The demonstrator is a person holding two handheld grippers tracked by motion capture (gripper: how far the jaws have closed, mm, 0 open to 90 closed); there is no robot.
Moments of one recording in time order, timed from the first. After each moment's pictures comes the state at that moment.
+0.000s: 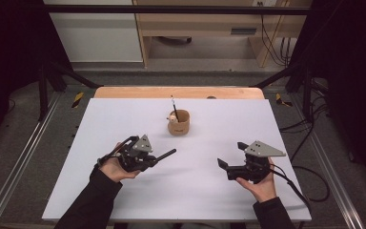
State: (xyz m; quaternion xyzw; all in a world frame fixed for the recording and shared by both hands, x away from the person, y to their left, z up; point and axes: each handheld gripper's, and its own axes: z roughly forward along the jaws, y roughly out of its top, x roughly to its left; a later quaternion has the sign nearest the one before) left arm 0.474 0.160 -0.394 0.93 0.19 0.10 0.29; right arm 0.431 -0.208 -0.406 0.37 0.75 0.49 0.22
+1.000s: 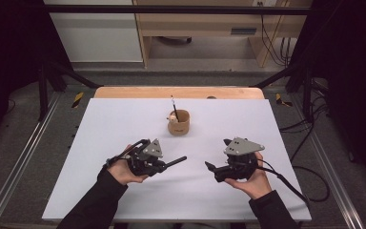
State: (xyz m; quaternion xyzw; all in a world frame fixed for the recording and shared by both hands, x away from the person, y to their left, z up) left arm 0.465 0.134 -0.390 0.94 0.15 0.07 0.29; right arm 0.429 -0.166 -0.376 0.28 0.83 0.42 0.24
